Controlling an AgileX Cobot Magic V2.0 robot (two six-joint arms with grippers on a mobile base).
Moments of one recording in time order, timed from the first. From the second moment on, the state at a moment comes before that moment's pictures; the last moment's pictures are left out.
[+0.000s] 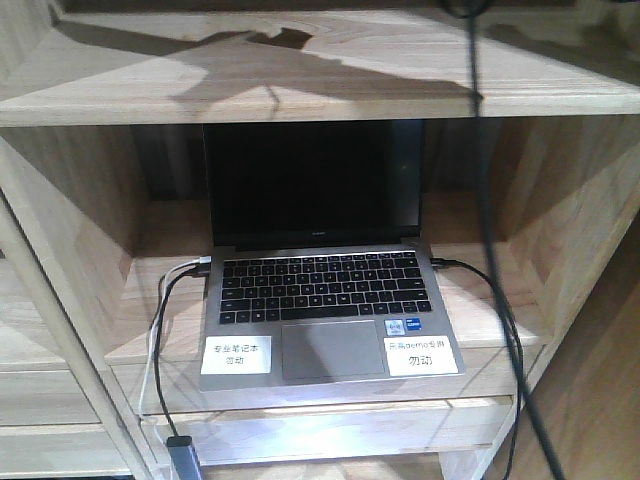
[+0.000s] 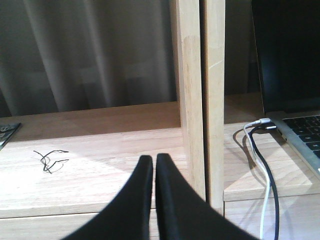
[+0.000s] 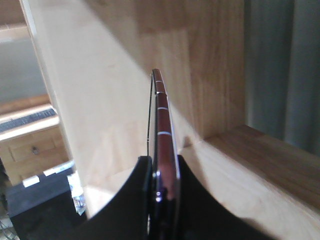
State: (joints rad) left arm 0.08 -0.01 0.03 -0.03 0.18 0.15; right arm 0.33 1.79 -1.94 1.34 0.85 -1.06
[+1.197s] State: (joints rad) left arm 0.08 -0.01 0.03 -0.03 0.18 0.15; right arm 0.41 1.99 -1.99 1.23 0.68 -1.06
